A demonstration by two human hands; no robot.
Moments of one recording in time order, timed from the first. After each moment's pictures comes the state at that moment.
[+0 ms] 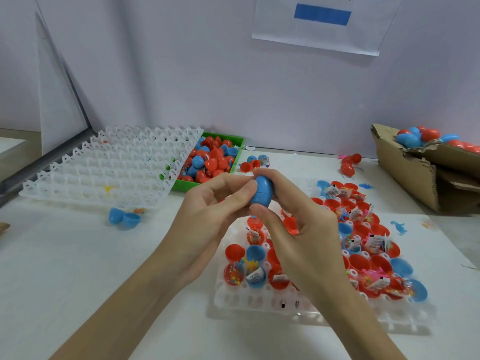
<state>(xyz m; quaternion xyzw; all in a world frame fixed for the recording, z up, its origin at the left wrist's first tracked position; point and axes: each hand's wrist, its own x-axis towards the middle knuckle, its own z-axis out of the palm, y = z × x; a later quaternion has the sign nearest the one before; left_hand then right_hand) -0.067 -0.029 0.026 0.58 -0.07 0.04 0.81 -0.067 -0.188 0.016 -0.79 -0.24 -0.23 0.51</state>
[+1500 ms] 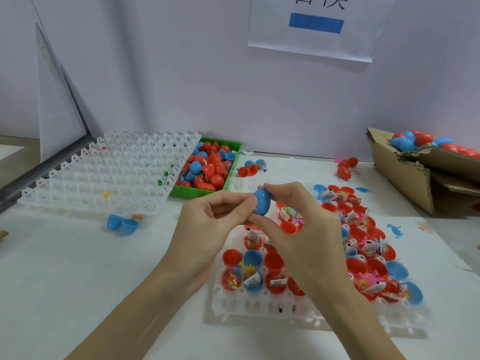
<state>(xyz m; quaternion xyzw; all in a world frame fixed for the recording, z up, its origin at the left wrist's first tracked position) -0.070 -0.037 0.020 0.64 -0.01 0.09 0.76 -0.060 -0.195 0.019 -0.84 -0.20 -0.25 0.43</state>
